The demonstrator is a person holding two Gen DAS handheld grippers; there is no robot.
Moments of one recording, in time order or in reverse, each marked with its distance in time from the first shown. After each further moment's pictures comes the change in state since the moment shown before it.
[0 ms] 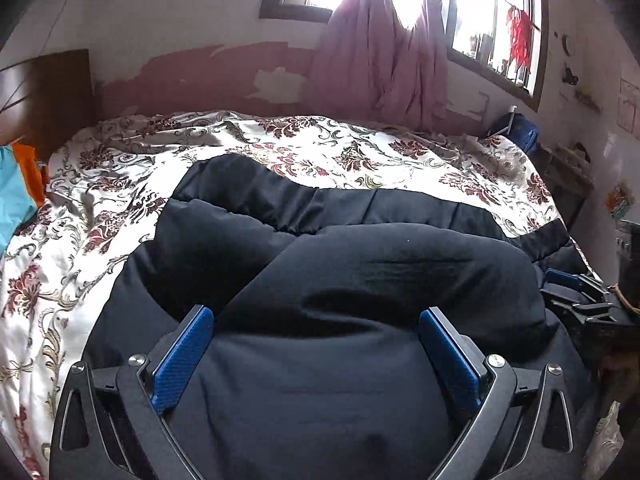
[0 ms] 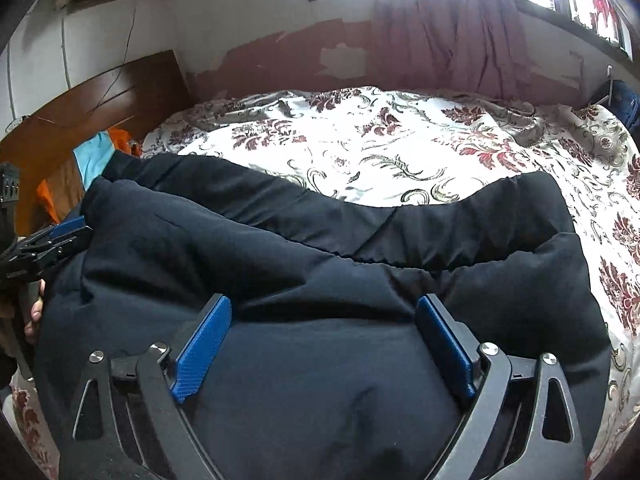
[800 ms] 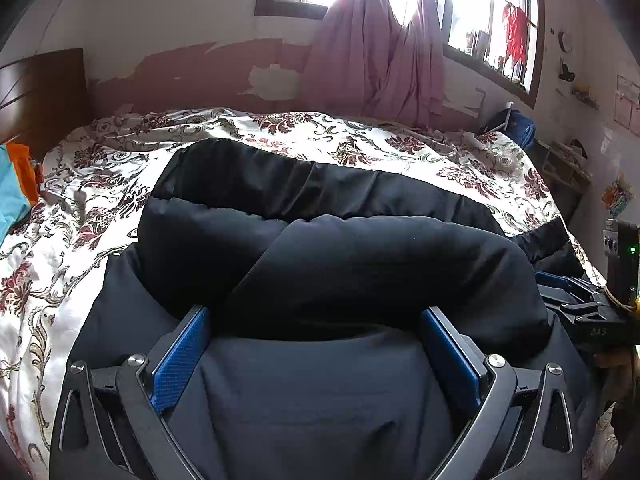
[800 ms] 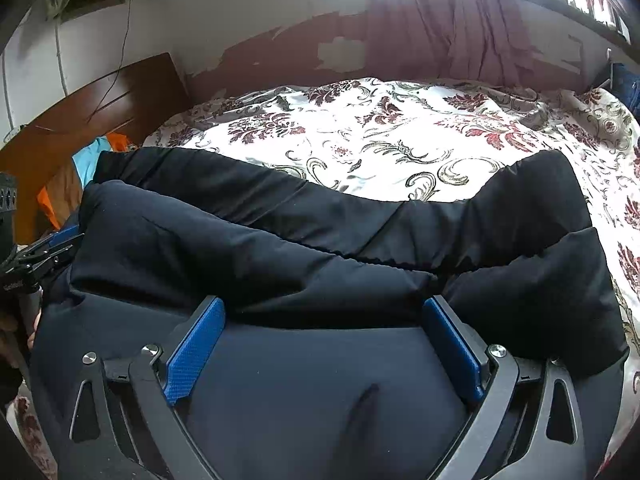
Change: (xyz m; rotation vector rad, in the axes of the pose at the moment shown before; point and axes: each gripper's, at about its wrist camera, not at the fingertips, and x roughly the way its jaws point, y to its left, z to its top) left arm 0.013 -0.005 -0.006 0.007 -0.003 -0.008; right arm 0.018 -0.005 -0.007 0.034 -0.005 0.017
